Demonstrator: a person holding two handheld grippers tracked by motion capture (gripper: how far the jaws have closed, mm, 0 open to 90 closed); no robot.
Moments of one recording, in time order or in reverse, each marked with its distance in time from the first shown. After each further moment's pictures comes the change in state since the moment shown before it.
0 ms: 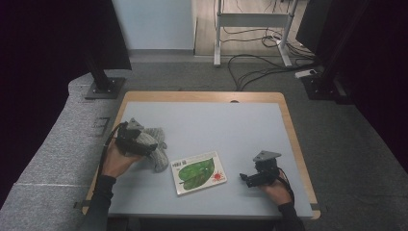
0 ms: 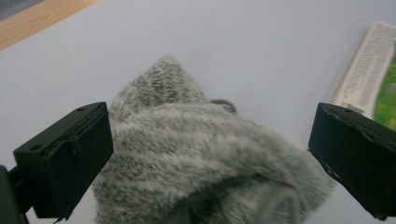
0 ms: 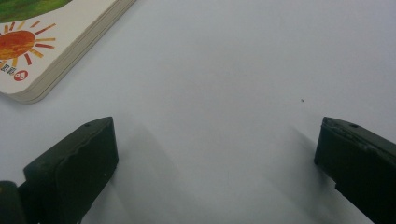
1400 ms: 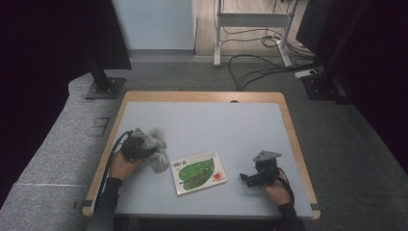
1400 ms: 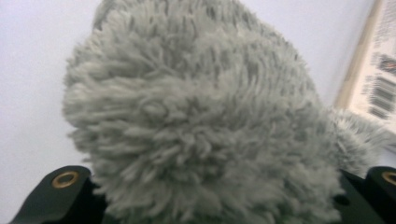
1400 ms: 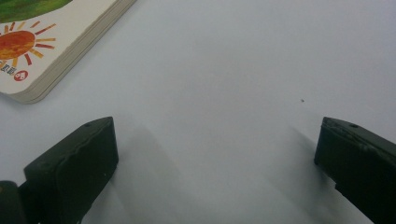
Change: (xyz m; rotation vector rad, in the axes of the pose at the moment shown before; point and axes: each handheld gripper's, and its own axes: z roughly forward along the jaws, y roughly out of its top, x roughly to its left) left arm 0.004 -0.034 0.036 0.039 -0.124 0.001; right arm 0.000 0.000 0.000 -0.002 -0.001 -0.001
